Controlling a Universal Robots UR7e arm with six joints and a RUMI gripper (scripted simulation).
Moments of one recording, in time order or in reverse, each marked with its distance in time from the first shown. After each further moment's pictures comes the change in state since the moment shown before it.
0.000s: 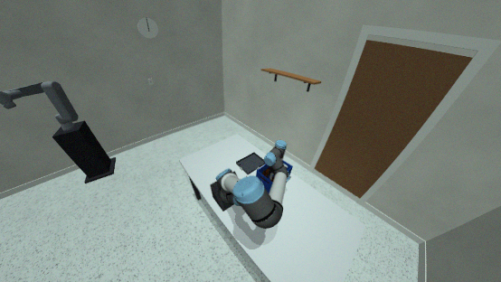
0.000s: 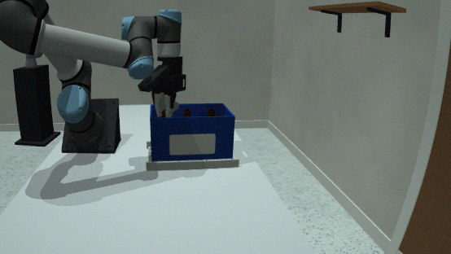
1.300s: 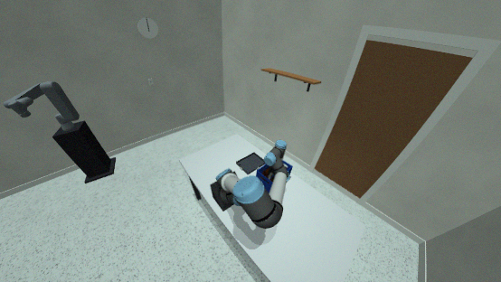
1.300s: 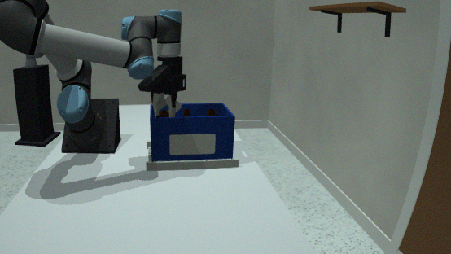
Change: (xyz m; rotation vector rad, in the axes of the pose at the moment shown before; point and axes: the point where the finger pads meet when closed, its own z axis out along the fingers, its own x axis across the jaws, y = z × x) arm 0.000 0.000 0.000 0.000 0.000 0.000
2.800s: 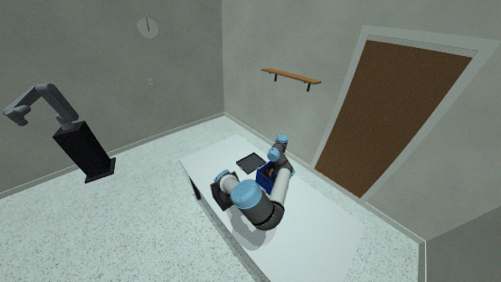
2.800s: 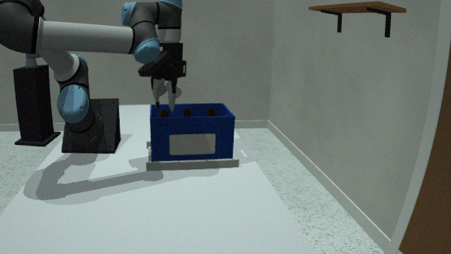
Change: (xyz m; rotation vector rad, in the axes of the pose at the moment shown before) arm 0.000 0.000 -0.046 -0.002 -0.001 0.000
